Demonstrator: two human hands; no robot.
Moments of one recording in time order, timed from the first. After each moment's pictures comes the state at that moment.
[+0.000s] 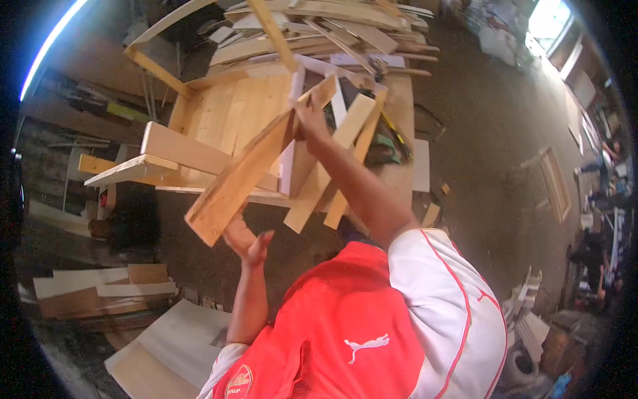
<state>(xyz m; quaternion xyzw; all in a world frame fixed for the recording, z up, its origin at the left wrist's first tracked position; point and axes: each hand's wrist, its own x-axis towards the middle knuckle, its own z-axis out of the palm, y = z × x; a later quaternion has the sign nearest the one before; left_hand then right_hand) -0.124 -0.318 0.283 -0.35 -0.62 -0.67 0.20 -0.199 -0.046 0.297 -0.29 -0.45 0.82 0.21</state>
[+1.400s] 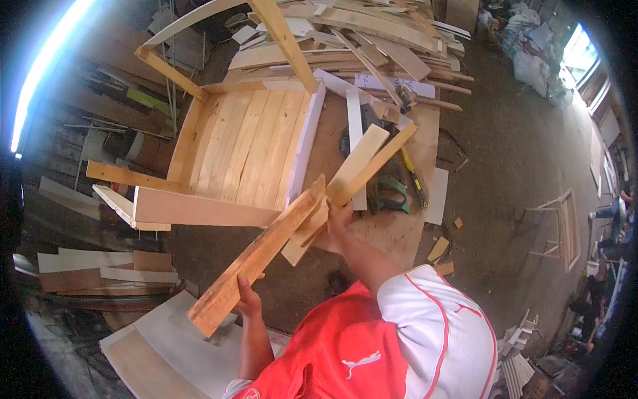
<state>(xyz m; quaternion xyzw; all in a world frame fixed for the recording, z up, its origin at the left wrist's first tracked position) -0.089 -0.335 0.261 -0.12 -0.77 -0.62 0.10 -0.164 -0.076 0.044 -0.54 -0.50 0.64 0.22</state>
